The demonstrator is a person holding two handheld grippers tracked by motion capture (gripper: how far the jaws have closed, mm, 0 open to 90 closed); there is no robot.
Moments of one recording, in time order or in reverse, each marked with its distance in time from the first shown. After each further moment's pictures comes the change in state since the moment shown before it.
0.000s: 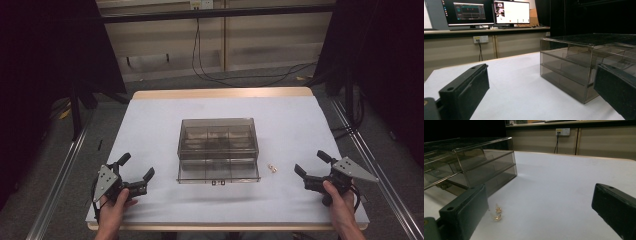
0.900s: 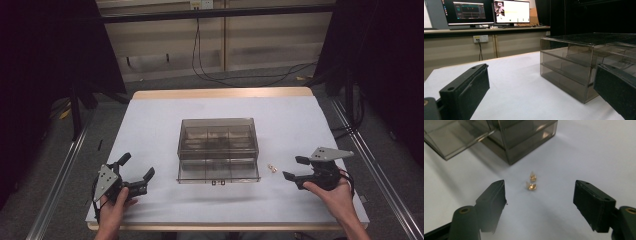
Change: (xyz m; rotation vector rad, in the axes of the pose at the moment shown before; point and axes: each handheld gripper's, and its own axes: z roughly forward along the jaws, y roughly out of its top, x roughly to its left) left arm 0.000 0.000 0.001 -0.002 0.005 0.000; right arm 0.022 0.040 0.023 0.477 0.242 -0.159
